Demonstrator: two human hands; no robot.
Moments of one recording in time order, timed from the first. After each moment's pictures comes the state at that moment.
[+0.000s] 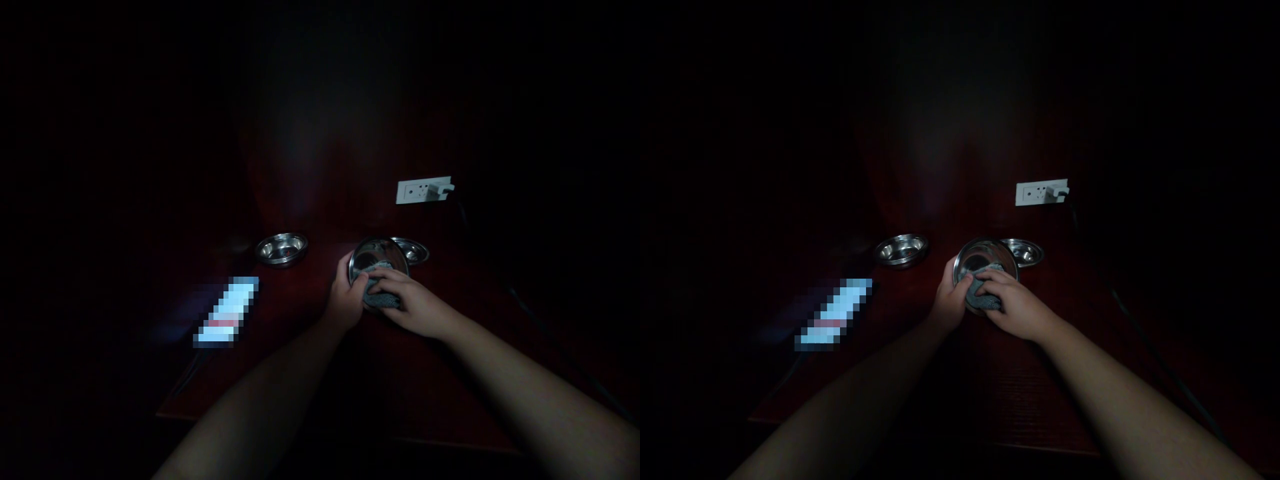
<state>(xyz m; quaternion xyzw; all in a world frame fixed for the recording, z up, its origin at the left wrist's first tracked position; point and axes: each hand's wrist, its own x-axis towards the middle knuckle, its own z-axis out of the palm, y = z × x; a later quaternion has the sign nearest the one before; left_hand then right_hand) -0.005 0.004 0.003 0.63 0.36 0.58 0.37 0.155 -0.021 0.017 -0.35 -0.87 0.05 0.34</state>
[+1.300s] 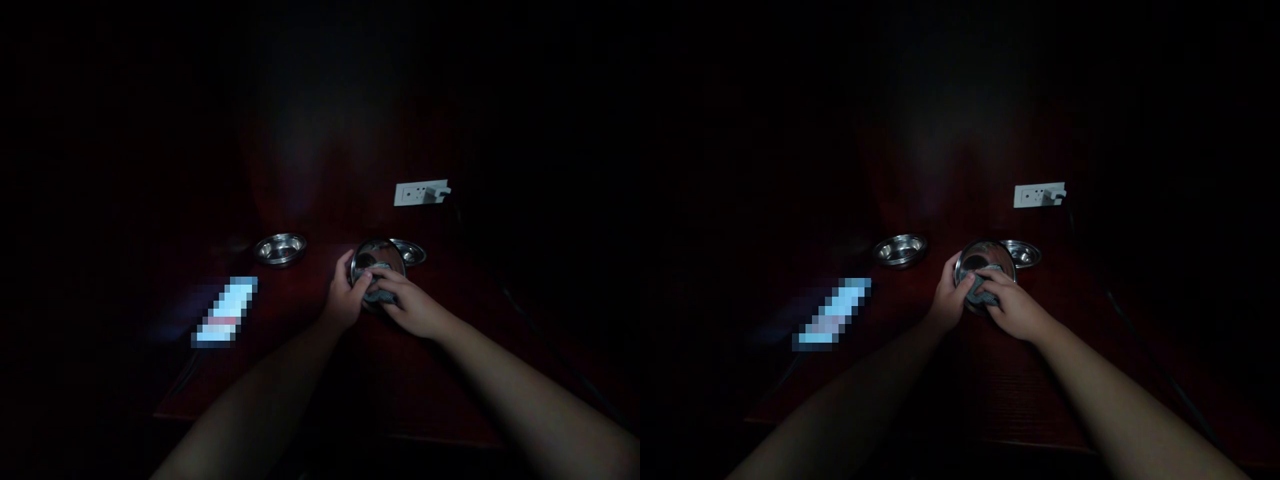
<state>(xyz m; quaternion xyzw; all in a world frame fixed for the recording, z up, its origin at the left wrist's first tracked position) -0.005 0.005 0.003 0.63 0.33 0.58 0.40 0.153 -0.020 0.013 -0.36 -0.86 0.07 0.36</state>
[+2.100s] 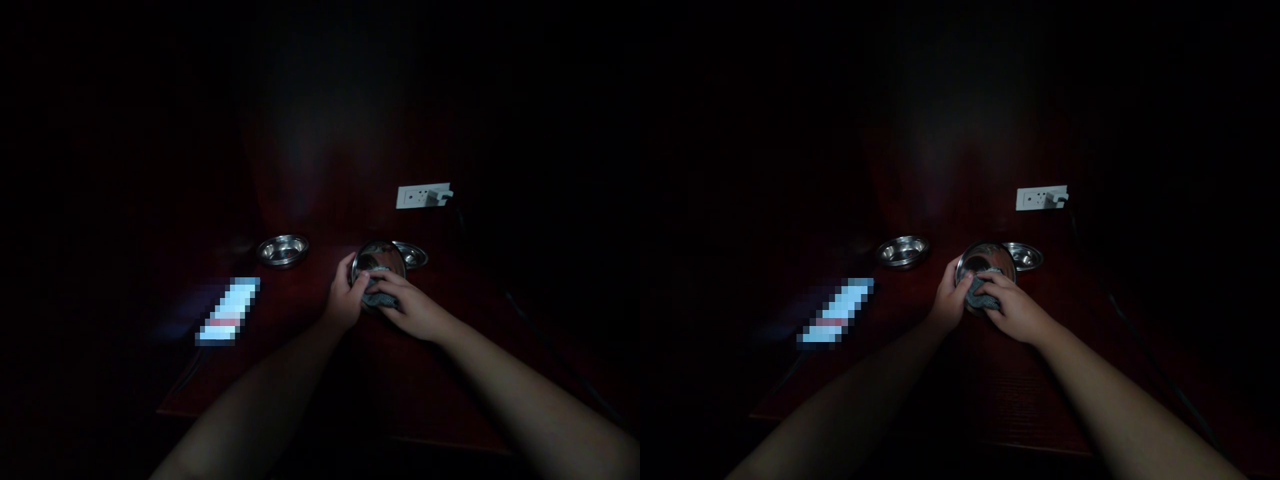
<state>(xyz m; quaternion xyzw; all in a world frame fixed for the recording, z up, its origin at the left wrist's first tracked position) -0.006 0.009 -0.002 0.63 0.32 0.59 0.38 0.151 -0.022 0.018 -0.34 -0.87 0.07 0.35</state>
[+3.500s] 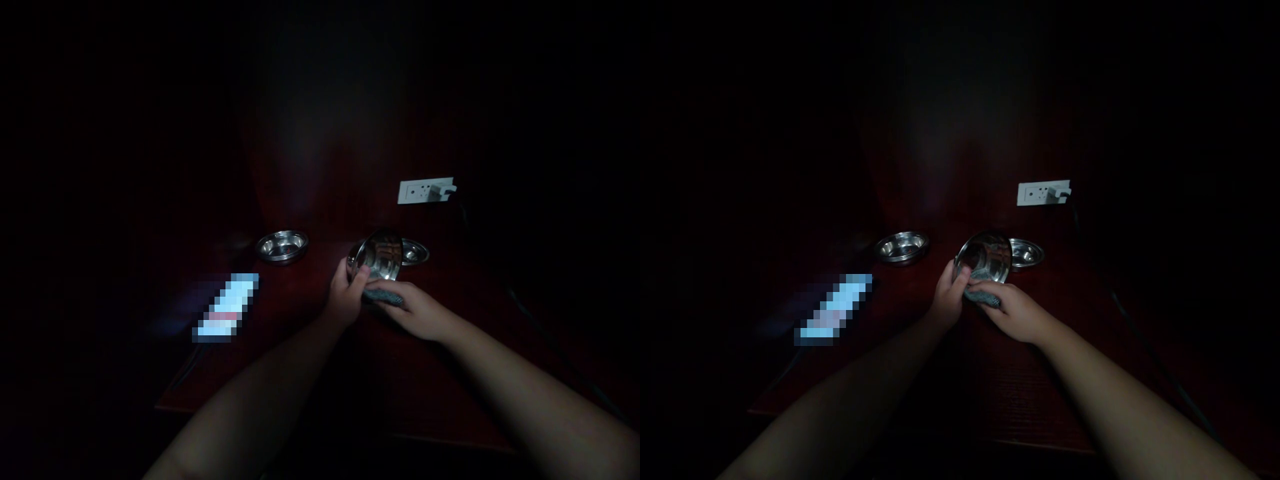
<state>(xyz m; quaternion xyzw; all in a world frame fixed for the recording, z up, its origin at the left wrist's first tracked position) -0.003 0.002 0.003 0.62 0.34 0.59 0.39 0.150 -0.027 0.020 -0.32 -0.86 0.17 0.36</state>
